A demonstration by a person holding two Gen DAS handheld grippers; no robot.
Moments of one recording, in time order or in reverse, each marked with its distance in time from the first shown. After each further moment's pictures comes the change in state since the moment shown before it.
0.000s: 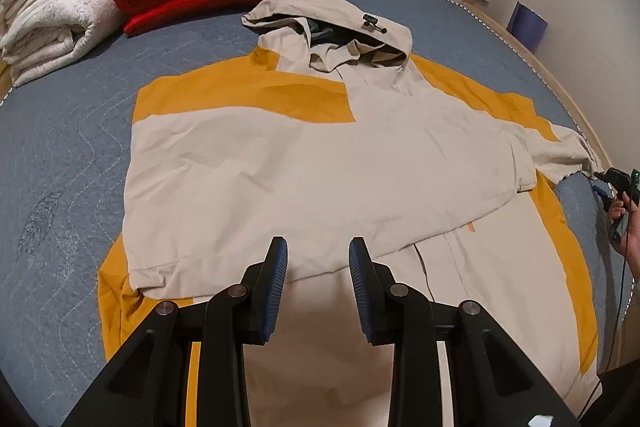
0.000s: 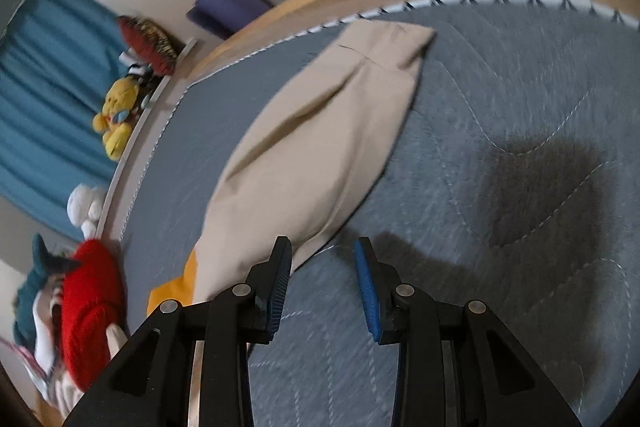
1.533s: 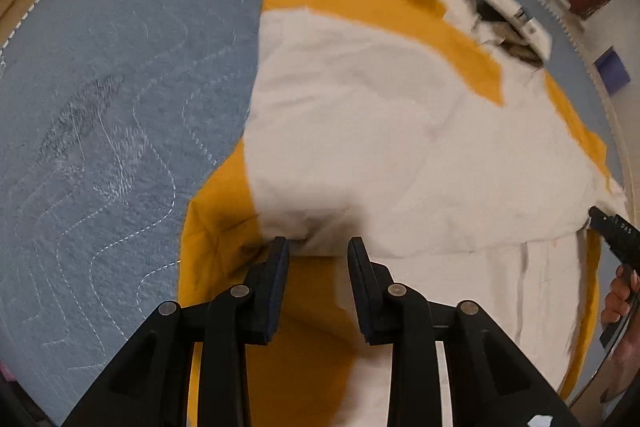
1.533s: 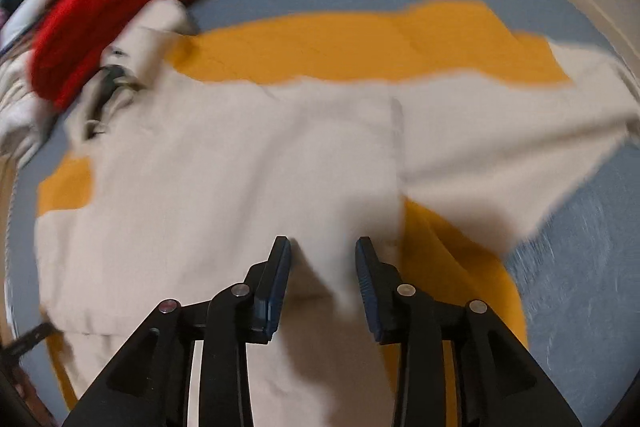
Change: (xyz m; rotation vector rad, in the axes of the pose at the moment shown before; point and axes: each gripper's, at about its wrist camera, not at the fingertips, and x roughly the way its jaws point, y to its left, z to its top) left arm 0.001 0.117 -0.022 -0.290 0.219 0.093; right arm 0.010 0.262 -0.334 -0.811 0.427 -0.118
